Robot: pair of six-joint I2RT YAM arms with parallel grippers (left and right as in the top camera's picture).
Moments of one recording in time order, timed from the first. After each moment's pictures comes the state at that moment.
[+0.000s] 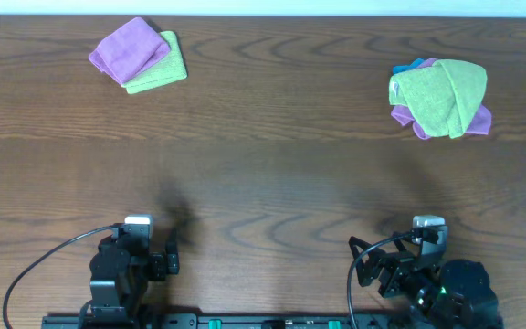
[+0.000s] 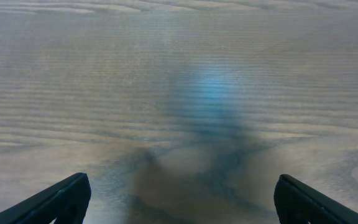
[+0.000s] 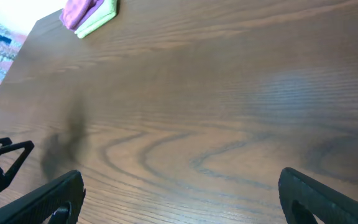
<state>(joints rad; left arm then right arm) -0.04 0.01 0.18 -0.81 0.03 0.01 0.33 0.16 0.53 -0.94 -0.16 0.49</state>
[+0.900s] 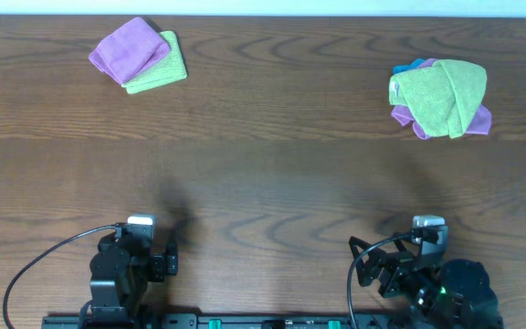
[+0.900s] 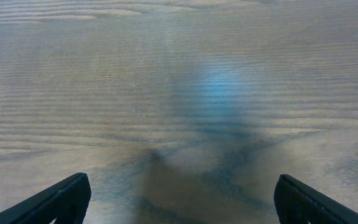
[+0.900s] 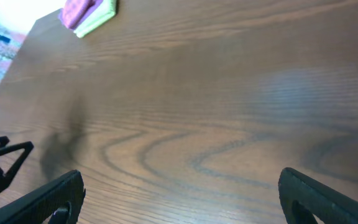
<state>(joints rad) -0.04 0.01 0.18 -0.81 0.02 0.06 0.33 0.16 0.53 -0.95 -0.16 0.49</state>
